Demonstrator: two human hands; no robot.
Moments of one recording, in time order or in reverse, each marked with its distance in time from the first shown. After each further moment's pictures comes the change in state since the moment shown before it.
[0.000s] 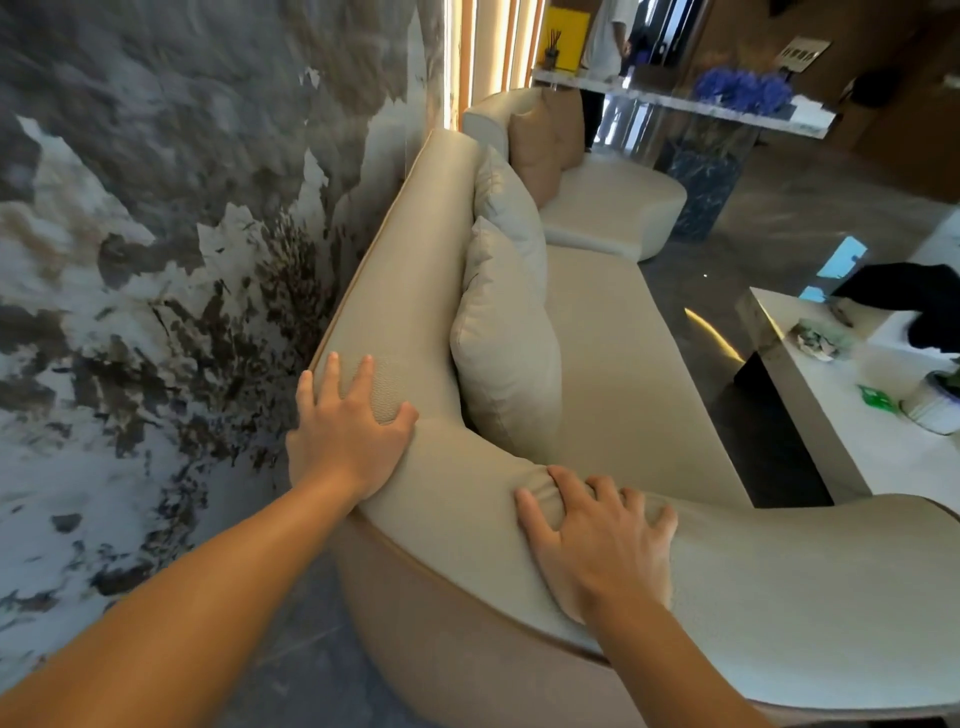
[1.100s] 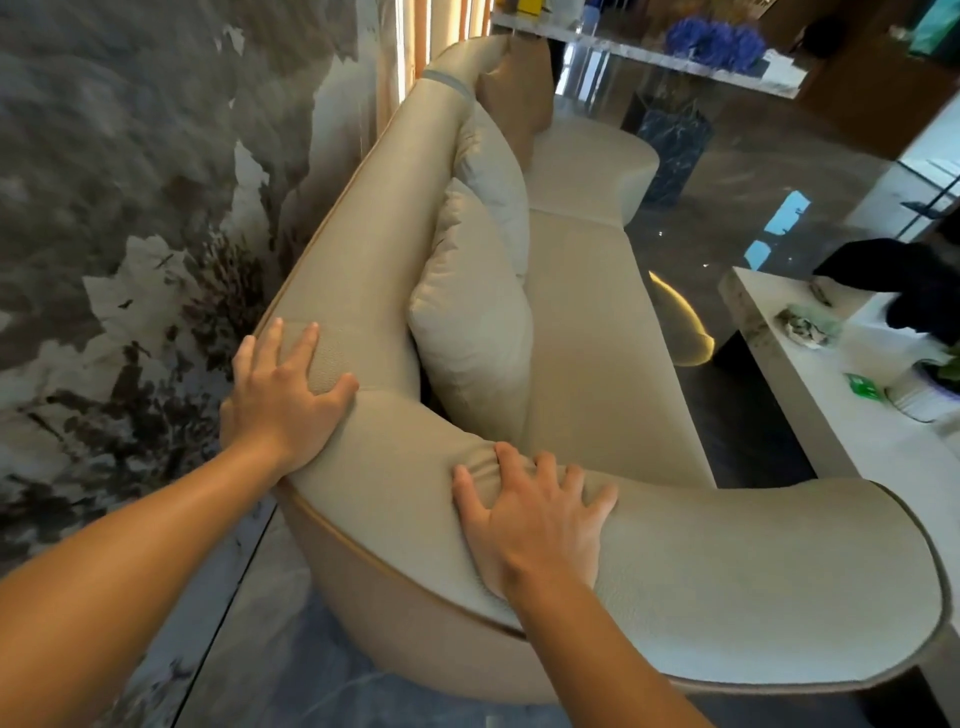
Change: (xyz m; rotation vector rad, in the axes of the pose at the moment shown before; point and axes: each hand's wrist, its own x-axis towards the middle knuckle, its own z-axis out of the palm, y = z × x) left_hand 0.209 -0.041 0.013 -0.022 -0.033 0.093; right_hand 0.139 -0.120 0.014 0.026 -0.037 0.129
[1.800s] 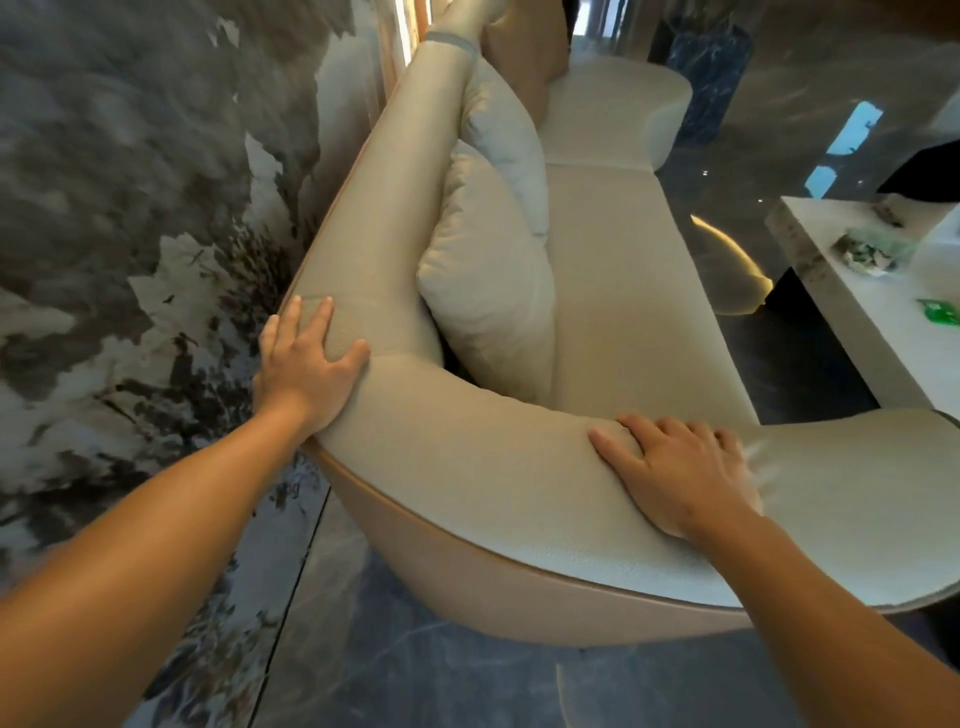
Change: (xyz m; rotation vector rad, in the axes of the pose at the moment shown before) left_hand 0.001 0.000 -0.009 0.041 -0.062 -0.019; right_hand 0.024 0.123 -0.017 -0.050 -0.125 -0.062
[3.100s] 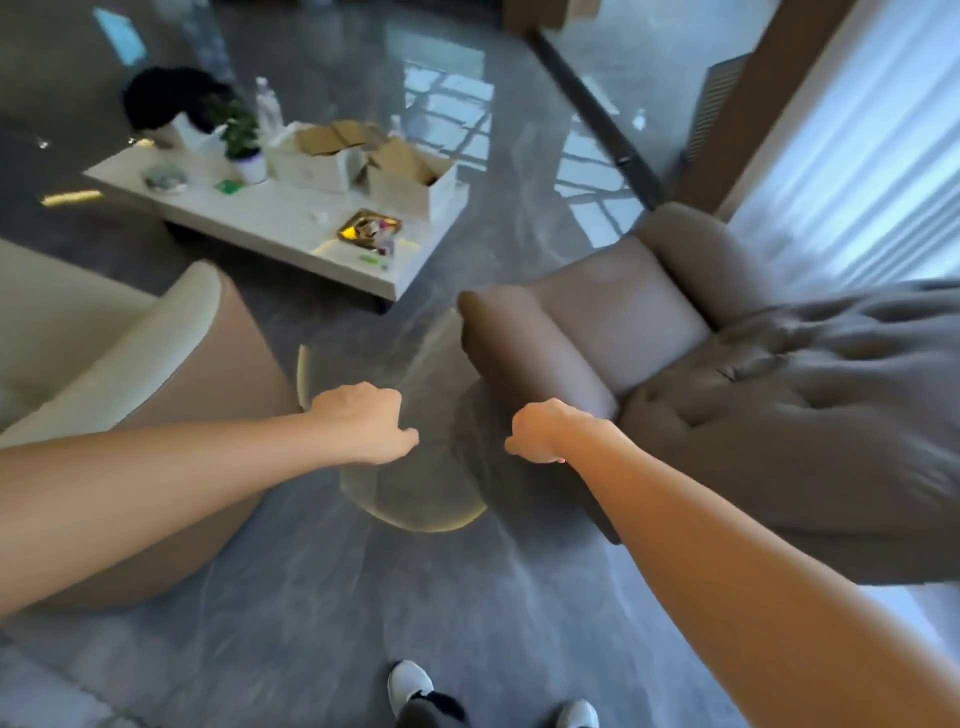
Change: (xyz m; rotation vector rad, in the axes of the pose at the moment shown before) left_hand -0.688 0.223 -0.314 0.676 -0.721 1.600; right_hand -0.822 0.030 -0.178 0.388 -0.417 0.937
